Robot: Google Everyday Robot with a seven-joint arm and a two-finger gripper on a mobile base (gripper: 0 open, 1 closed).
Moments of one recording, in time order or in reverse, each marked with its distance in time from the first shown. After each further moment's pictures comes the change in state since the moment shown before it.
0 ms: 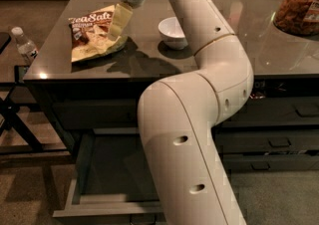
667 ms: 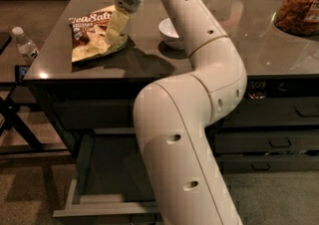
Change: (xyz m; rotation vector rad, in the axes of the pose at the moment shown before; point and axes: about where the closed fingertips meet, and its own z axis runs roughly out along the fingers) arm 0.001 -0.006 0.023 0.001 0.011 0.029
